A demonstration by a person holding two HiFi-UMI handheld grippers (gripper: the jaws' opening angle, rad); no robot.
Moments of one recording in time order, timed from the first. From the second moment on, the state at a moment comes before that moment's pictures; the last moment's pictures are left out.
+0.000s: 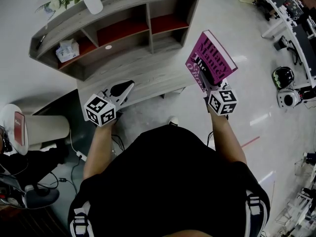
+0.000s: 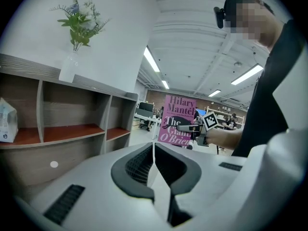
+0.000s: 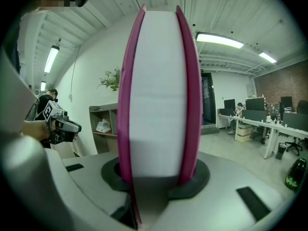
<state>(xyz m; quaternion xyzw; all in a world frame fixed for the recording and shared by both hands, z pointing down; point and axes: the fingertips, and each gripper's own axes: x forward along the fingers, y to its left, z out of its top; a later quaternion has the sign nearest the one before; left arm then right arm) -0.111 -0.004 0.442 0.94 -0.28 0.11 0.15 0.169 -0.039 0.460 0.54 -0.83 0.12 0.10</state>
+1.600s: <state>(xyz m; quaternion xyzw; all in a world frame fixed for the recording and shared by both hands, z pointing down) -0.013 -0.060 0.435 0.94 -0.30 0.13 0.12 0.240 -0.108 0.469 0.50 -0.85 0.11 0.10</state>
